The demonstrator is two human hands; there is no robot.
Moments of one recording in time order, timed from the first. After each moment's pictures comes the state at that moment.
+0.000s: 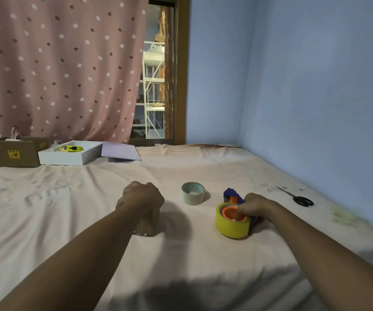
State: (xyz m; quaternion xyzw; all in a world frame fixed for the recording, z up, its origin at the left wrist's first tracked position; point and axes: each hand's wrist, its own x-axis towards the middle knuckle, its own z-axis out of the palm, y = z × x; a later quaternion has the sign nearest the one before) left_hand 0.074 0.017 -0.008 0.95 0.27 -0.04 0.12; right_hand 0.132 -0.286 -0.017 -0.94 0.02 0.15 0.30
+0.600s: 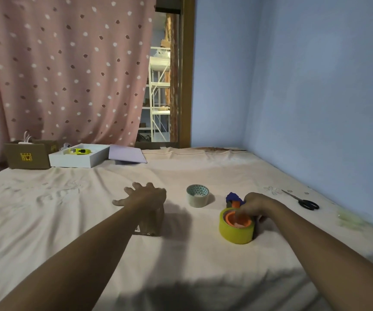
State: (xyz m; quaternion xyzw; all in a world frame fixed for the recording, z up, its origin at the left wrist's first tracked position) left_hand 0.058 0.018 -0.004 0.93 0.30 -0.01 0.19; right_hand 0.145 -0.282 -0.012 -0.97 -0.02 0.16 0.19
